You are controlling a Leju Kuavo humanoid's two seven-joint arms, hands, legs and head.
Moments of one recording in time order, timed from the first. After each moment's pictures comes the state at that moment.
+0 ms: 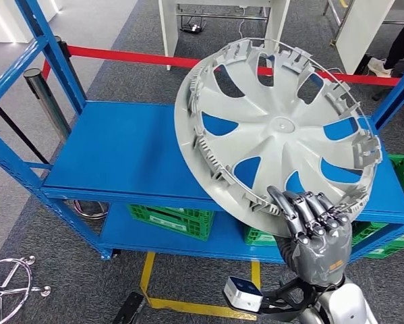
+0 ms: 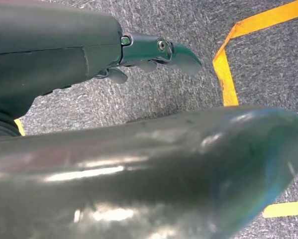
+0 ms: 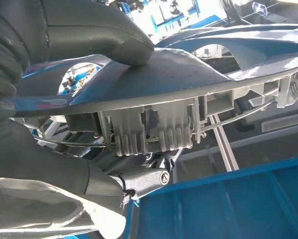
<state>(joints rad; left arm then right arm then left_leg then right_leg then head) -0.08 -0.13 -0.22 -0.20 0.03 0.22 -0.29 -0.11 -0.11 0.47 -1.78 1.57 -0.69 -0.23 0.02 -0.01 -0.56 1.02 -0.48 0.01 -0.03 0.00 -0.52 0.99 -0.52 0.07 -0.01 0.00</state>
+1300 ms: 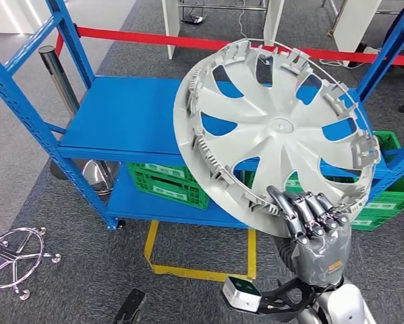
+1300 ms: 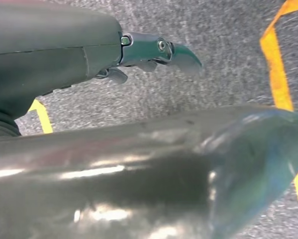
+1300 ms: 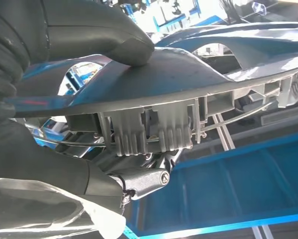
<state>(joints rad) -0.10 -0.14 -0.22 -0.20 0.02 0.23 -0.28 -0.10 -0.11 0.47 -1.79 1.57 -0.68 -0.19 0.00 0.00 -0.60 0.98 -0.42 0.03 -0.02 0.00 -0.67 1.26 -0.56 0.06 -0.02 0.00</state>
